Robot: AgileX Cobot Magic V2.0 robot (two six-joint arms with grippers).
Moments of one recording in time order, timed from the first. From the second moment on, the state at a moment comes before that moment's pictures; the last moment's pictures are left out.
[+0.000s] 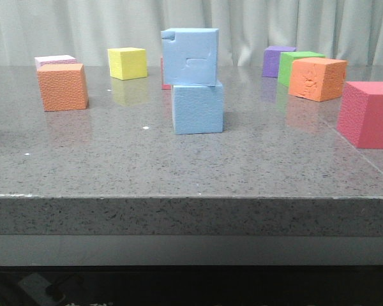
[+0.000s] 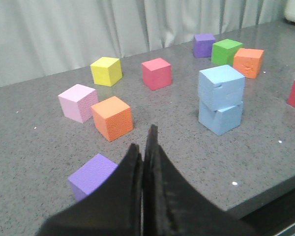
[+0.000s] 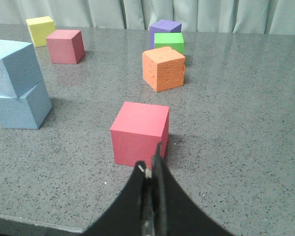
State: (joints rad) left arm -0.64 0.30 -0.78 0.26 0.78 -0.10; right arm 0.13 0.22 -0.37 0.06 0.44 0.02
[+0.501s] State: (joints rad) left arm -0.23 0.11 -0.48 -0.05 0.54 0.10; right arm 0.13 0.22 -0.37 0.06 0.44 0.02
